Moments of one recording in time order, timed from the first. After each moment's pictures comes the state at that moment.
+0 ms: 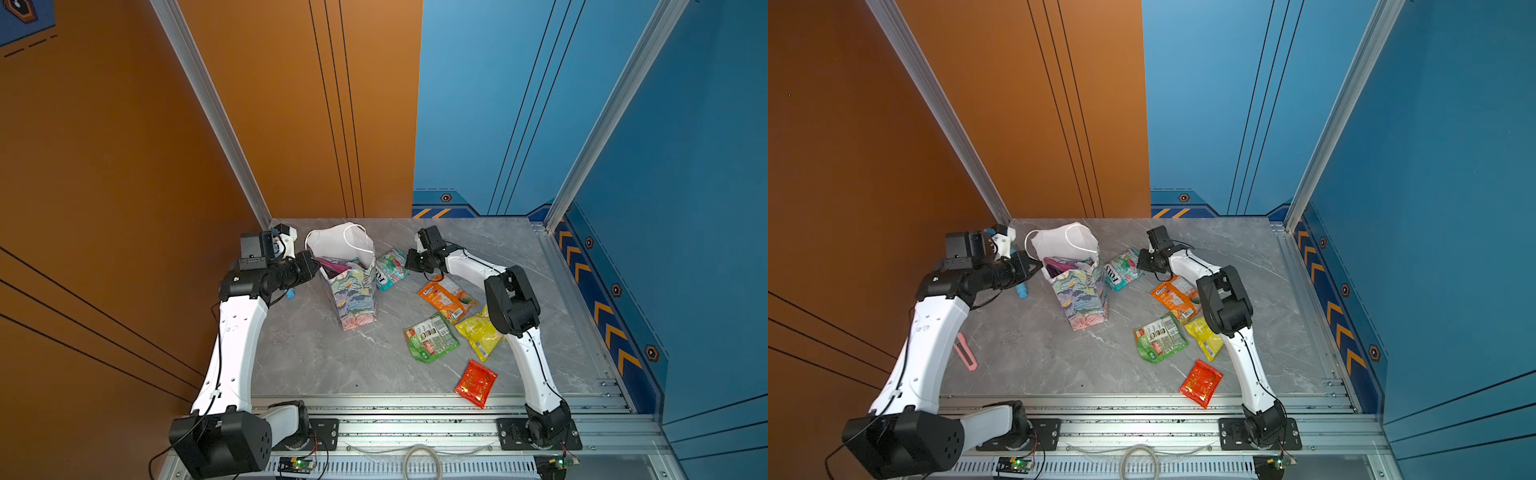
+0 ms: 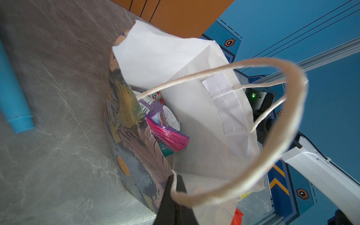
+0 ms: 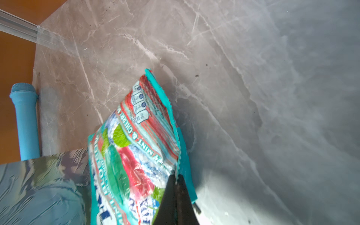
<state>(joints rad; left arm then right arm) 0.13 1.21 1.26 -0.78 0.51 -0.34 0.48 2.36 1.86 -0.35 -0.23 0.59</state>
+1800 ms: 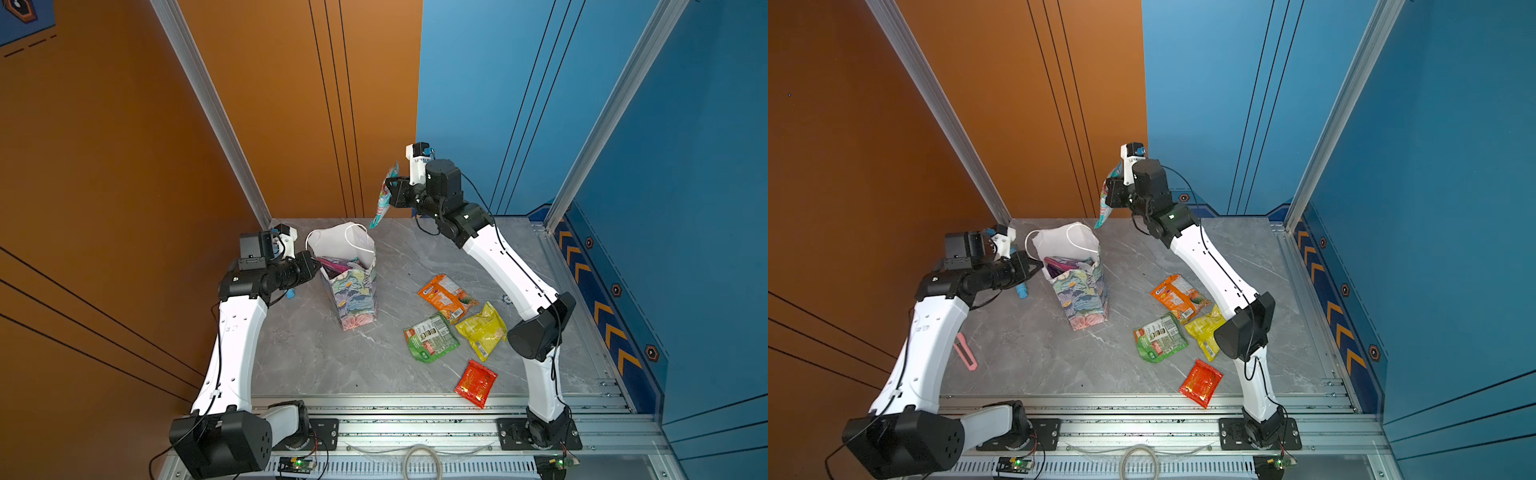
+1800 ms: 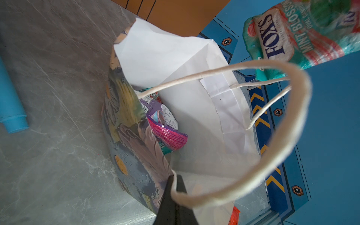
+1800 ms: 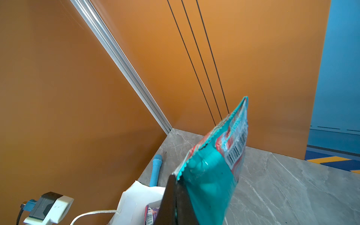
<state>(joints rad) 0.13 1.21 1.26 -0.79 0.54 -0.34 0.64 2.10 2.40 -0.42 -0.08 0.44</state>
